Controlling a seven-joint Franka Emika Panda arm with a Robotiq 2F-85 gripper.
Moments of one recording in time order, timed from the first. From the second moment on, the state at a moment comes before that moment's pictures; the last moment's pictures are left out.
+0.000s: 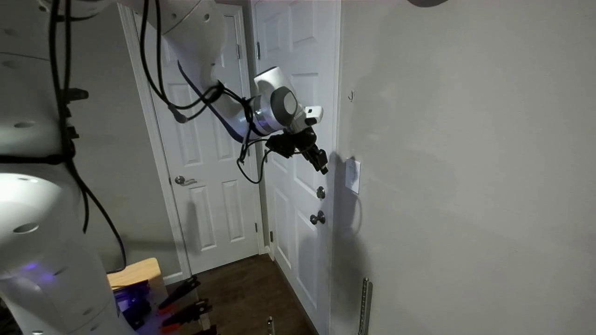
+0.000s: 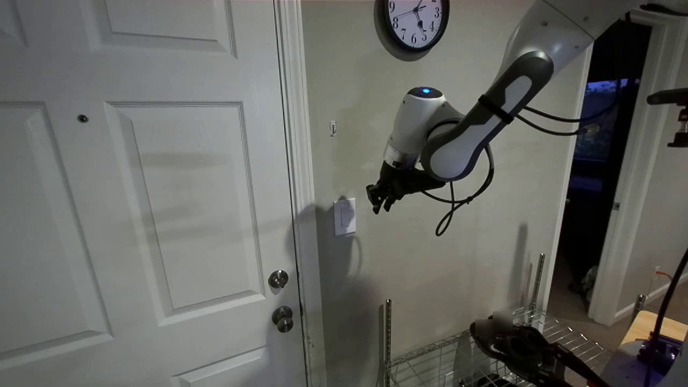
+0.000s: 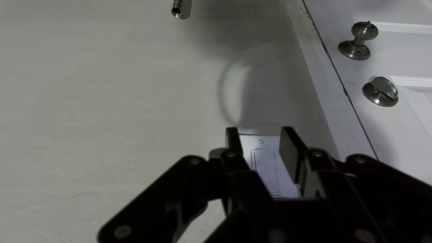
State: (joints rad) arm -0.01 0.12 0.15 -2.26 -0.56 2.84 0.79
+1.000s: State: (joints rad) arm 0.07 0.40 0.10 -2.02 -0.58 2.88 0.82
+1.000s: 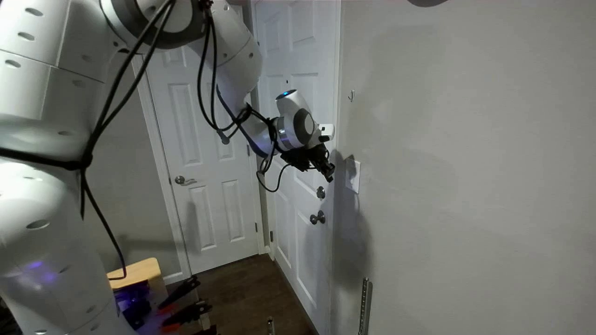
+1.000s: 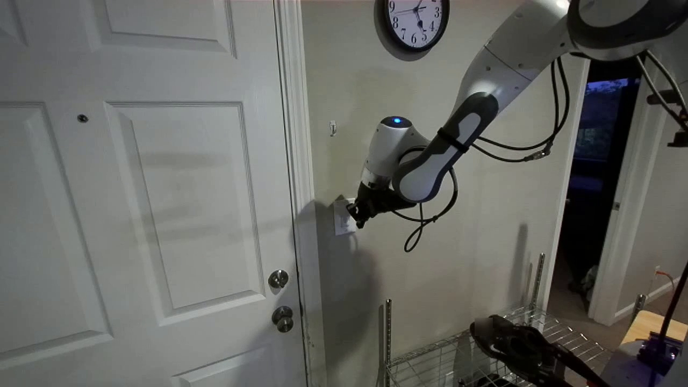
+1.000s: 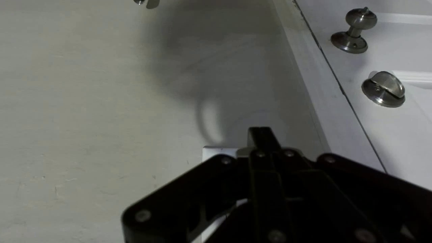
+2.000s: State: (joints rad) arm 0.17 0.56 -0.01 -1.84 -0.58 2.89 0.89
